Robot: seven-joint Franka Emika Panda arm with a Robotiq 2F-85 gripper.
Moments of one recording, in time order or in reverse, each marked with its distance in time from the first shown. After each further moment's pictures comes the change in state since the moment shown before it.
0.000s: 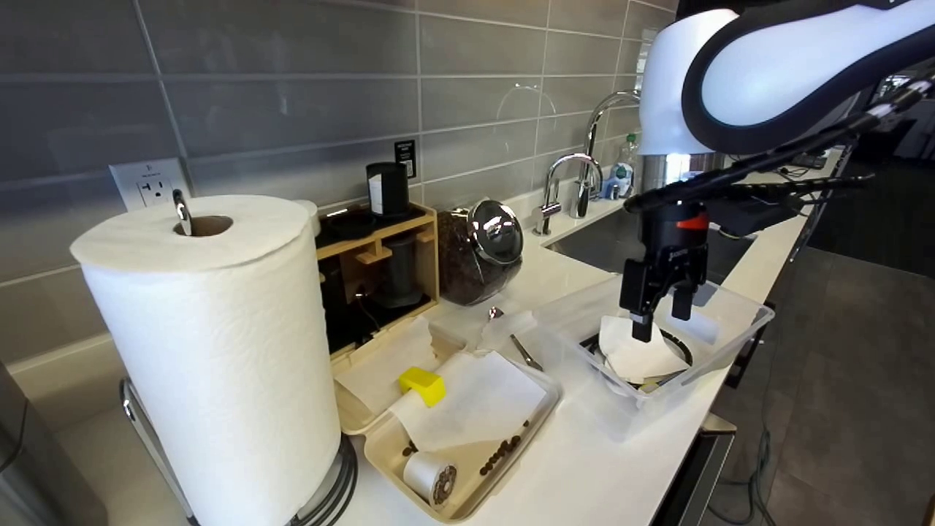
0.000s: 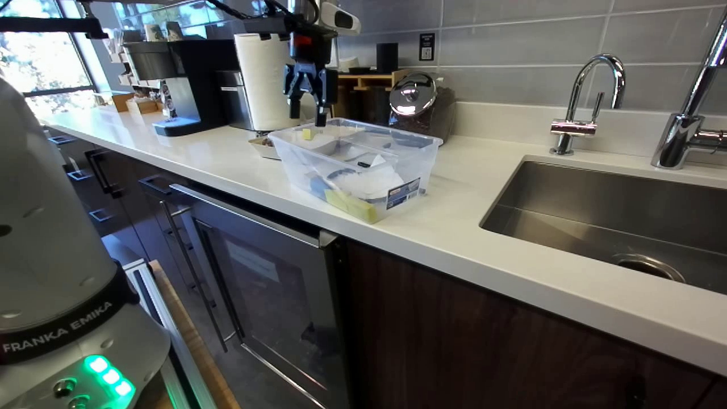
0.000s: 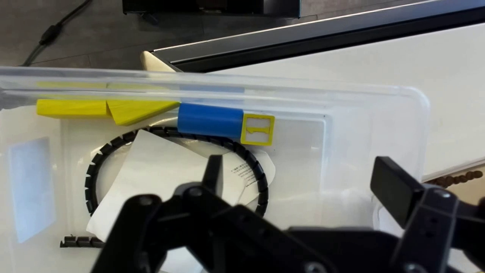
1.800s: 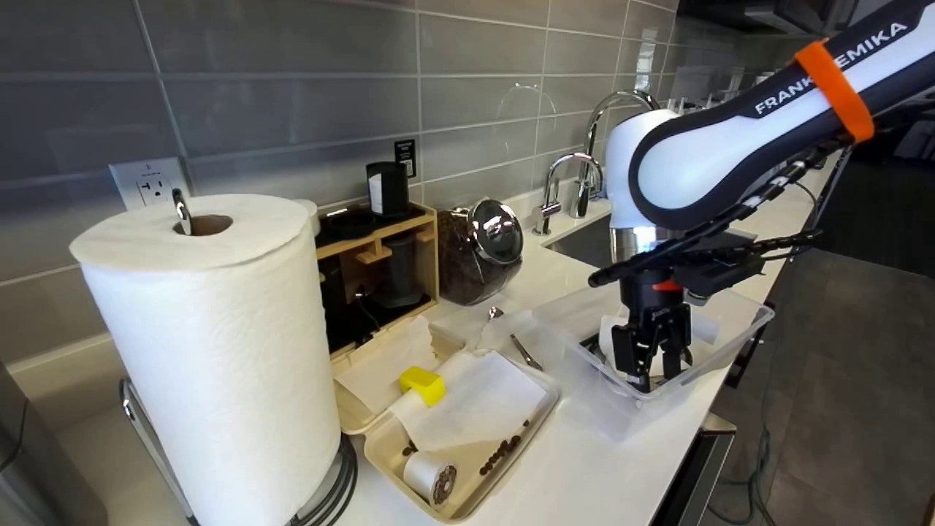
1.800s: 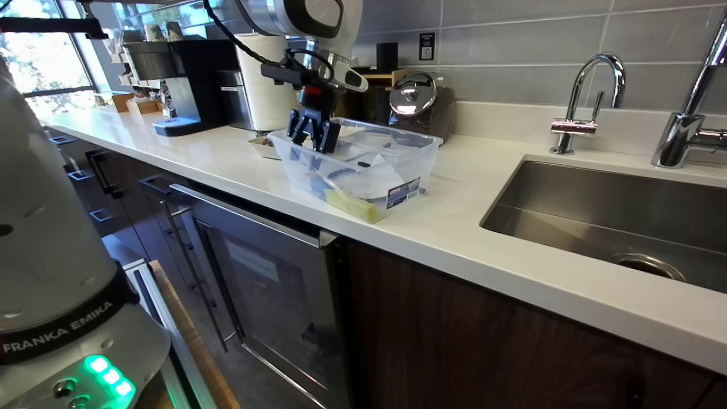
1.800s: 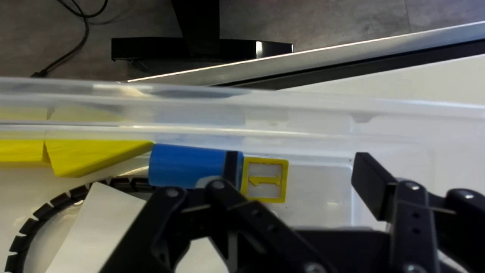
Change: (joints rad) arm 0.011 0.205 -0.022 0.005 0.036 0.026 -0.040
